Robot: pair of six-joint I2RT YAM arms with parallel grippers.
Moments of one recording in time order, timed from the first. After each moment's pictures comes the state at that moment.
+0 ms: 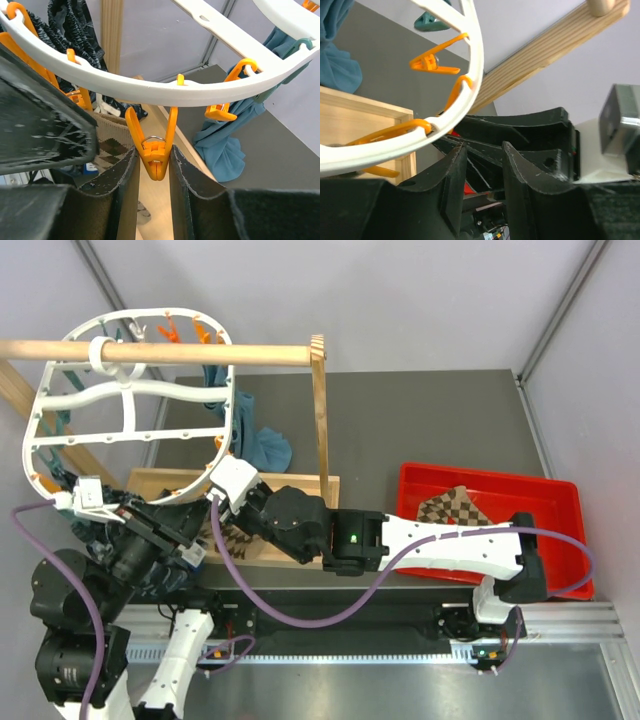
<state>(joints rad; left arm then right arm) -0.04 0.47 1.43 -0.96 0.37 -0.85 1.51 1.69 1.74 -0.11 0.55 -0.16</state>
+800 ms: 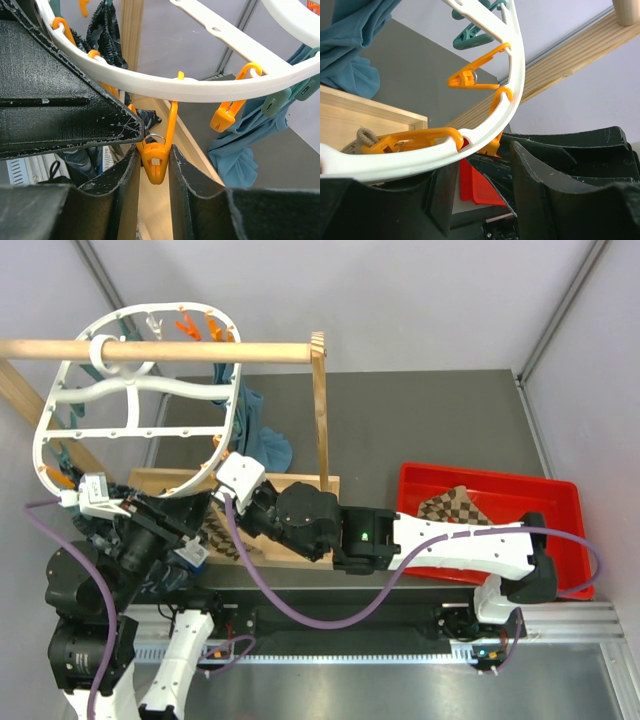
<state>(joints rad) -0.04 0.44 1.33 -0.91 0.30 -0.83 1.51 1.65 1.73 -0.11 0.47 -0.15</state>
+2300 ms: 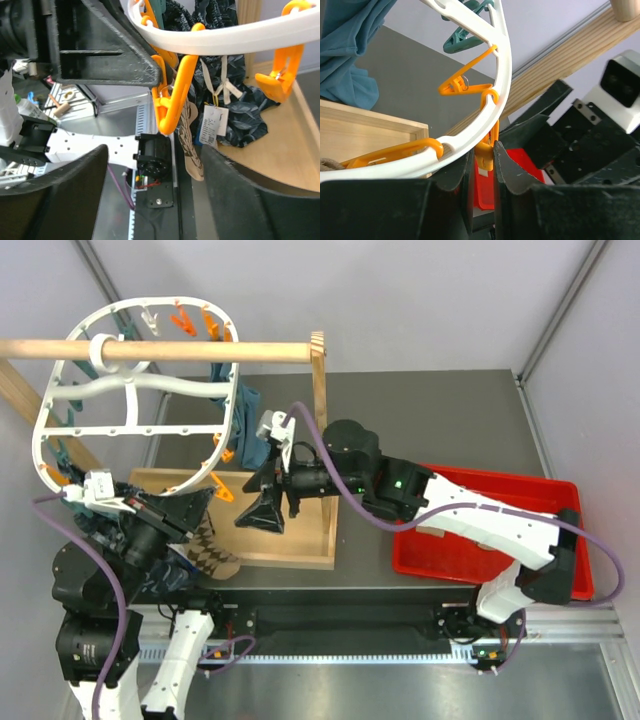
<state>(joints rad) -0.05 0.43 1.26 -0.82 0.31 -0.80 1.18 1.51 1.60 -0.18 -0.40 0.23</state>
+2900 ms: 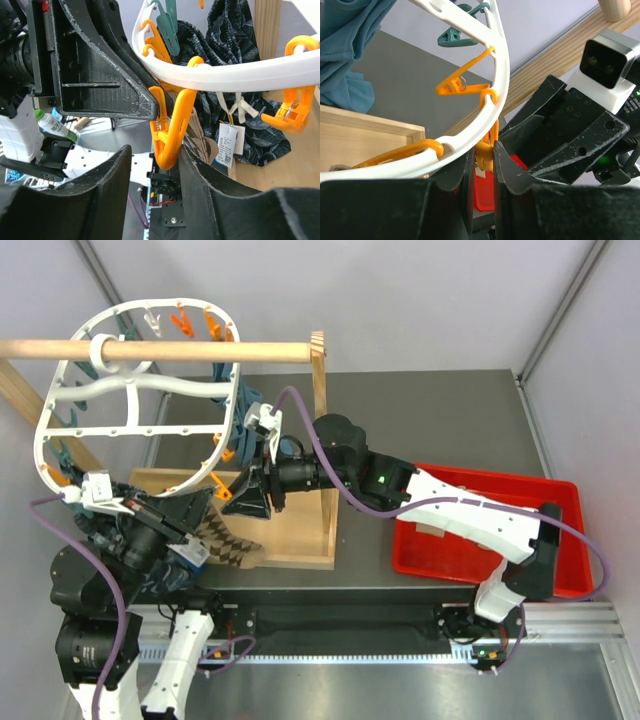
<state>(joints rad) -0.05 0.42 1.26 -0.80 0.32 -0.80 1.18 1.61 1.67 -0.09 -0.47 0.35</state>
